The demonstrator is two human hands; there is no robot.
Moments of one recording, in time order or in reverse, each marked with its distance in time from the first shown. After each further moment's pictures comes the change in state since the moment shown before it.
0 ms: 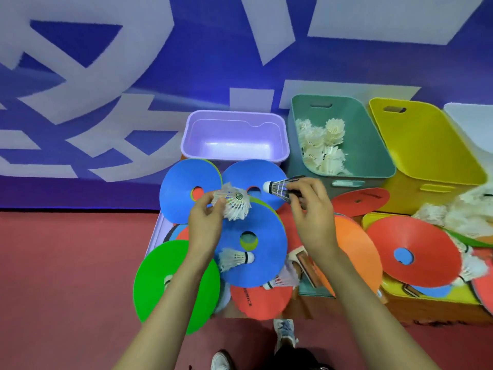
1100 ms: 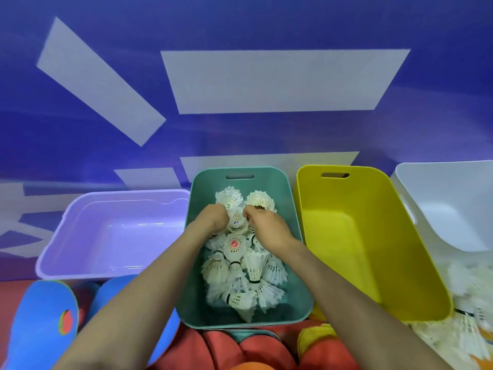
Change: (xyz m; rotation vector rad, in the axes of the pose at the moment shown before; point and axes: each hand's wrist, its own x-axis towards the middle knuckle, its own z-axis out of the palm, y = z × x) left_hand 0.246 0.046 0.338 1.272 -0.585 -0.083; right_hand 0.253 0.244 -0.044 -0.424 -0.699 0.079
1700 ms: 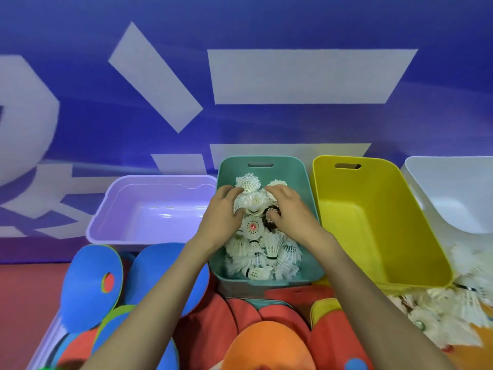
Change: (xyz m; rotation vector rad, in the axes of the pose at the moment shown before) left_hand -0.116 -0.031 0.006 -0.348 0.478 0.309; right_hand -0.051 -0.027 -0.020 0.116 0.152 -0.036
